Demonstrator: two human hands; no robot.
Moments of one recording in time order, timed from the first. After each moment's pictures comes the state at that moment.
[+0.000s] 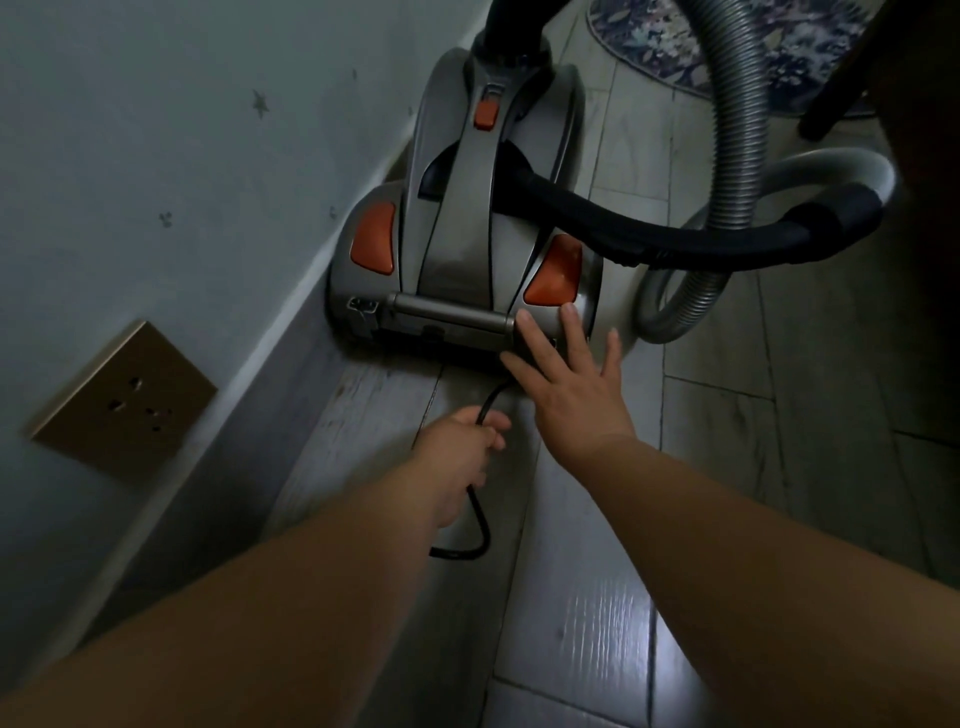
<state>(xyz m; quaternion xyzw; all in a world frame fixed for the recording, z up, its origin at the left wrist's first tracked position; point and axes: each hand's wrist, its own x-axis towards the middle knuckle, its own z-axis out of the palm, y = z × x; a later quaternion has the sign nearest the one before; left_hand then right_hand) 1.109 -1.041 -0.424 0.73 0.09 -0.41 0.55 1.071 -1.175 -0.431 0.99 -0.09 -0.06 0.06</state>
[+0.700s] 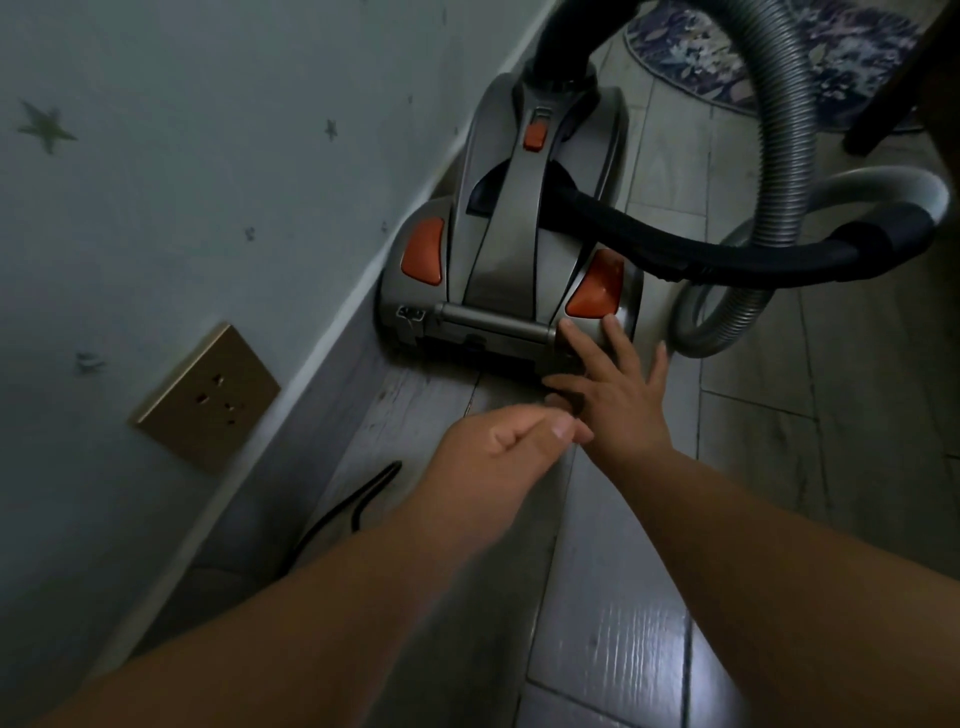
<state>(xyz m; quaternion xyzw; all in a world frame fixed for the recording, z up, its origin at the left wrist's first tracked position) 1.077 -0.989 -0.342 0.74 -0.24 -0.26 0.57 1.075 -1.175 -0.431 0.99 -0.12 -0.01 -0.03</state>
